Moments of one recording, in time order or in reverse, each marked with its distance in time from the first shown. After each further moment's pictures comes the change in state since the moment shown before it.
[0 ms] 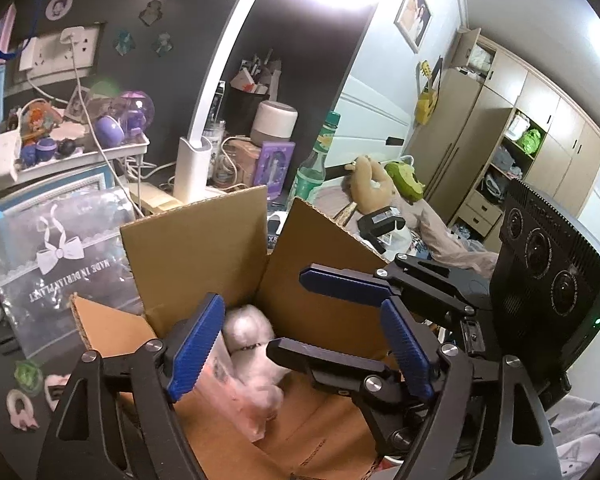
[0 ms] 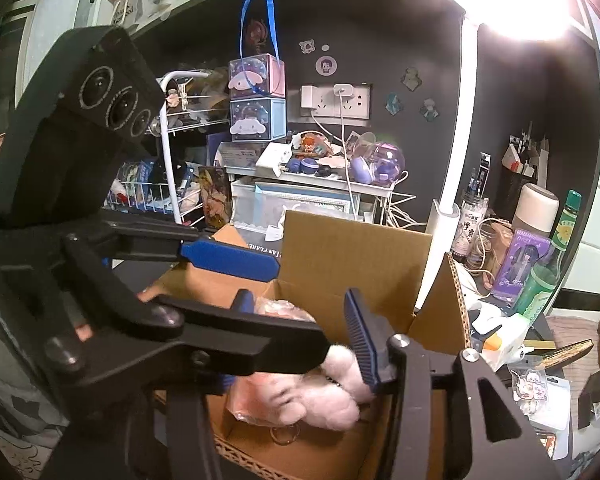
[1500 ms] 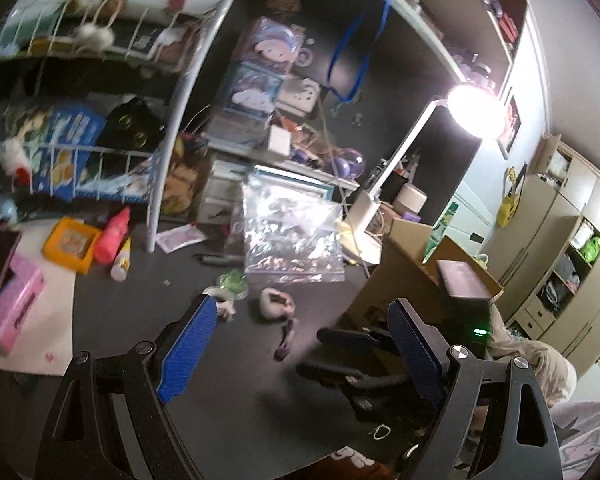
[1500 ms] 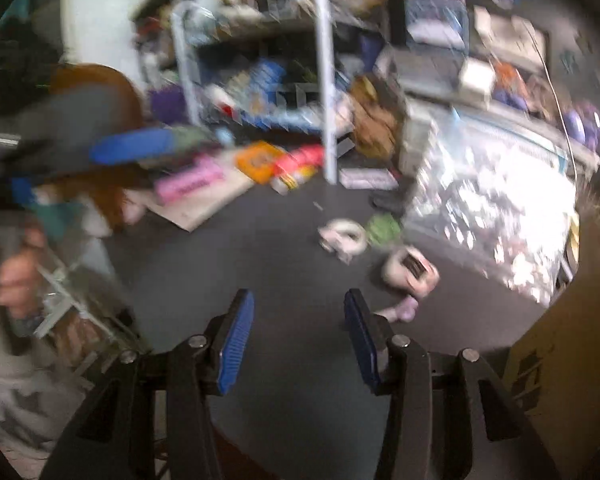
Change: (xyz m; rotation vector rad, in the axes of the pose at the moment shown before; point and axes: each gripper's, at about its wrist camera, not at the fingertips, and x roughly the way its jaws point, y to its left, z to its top) left arm -0.207 0.140 -0.148 -0.303 -0.293 0.272; right arm 0.130 0.181 -0.025 -0.089 0.269 0.264
